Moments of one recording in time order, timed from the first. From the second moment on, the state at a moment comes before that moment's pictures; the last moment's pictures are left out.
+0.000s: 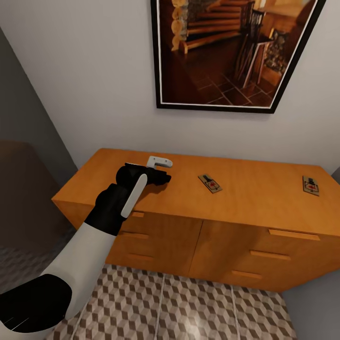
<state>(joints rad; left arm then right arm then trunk) -1.07 -0.15 -0.36 -1.20 0.26 1.01 0.16 -0.14 0.00 0.16 -0.02 -0.14 -0.68 0.17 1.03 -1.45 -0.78</state>
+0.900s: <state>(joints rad) -1.05 -0.13 -0.37 -1.22 0.26 1.00 0.16 -0.14 0.00 0.16 -0.02 -0.14 -0.67 0.17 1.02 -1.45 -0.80</state>
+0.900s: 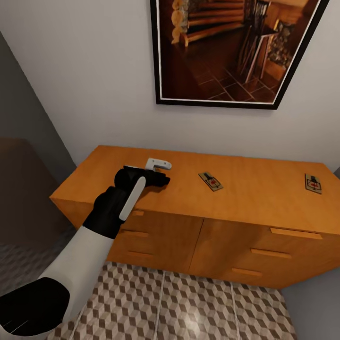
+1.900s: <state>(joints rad) -0.97 -0.14 -0.36 -1.32 0.20 1.01 0.17 -0.14 -0.01 0.16 -0.02 -0.14 -0.67 0.17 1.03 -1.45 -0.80</state>
